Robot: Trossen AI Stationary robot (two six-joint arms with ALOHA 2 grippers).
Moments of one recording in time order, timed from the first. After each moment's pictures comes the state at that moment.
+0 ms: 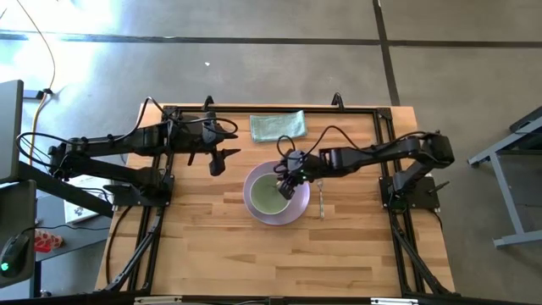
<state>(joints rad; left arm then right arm) 0.31 1.00 0.92 -0.42 -0.10 0.07 0.03 1.63 1.16 -0.32 0.10 0.58</state>
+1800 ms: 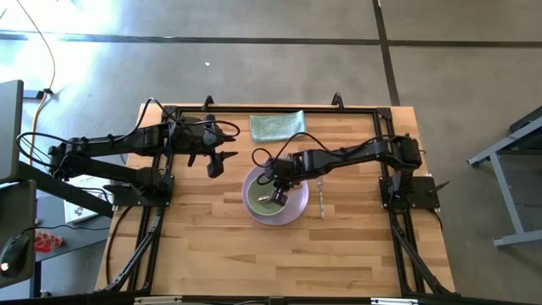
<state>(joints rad) 0.31 1.00 0.92 -0.50 -0.10 0.07 0.02 1.91 1.45 -0.63 0.07 0.34</state>
